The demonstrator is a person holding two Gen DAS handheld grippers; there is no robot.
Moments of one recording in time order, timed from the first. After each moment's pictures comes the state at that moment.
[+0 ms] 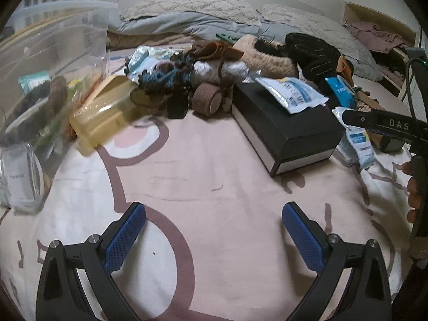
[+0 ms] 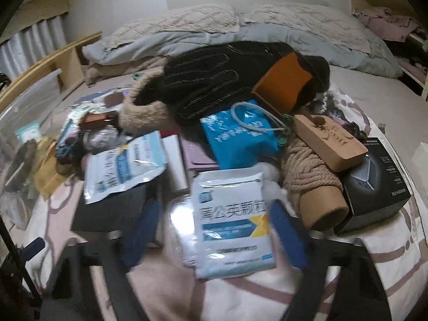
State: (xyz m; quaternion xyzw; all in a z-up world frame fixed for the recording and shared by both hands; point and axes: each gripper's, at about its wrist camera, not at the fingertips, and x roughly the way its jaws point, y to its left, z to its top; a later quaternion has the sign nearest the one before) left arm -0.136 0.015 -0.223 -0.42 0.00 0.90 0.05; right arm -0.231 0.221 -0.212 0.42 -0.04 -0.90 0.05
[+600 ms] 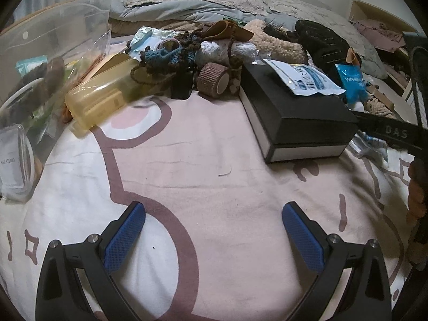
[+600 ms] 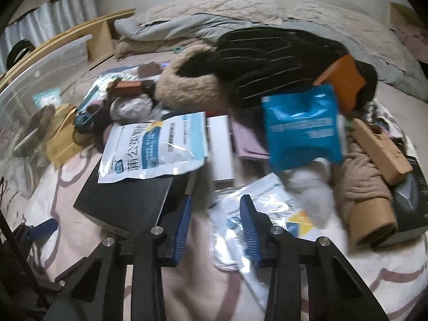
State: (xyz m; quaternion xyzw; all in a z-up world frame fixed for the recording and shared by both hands) left arm -0.139 0.008 -0.237 -0.45 -0.01 0.89 0.05; right arm -0.230 0.176 -0.225 0.43 0.01 -0.89 0.15
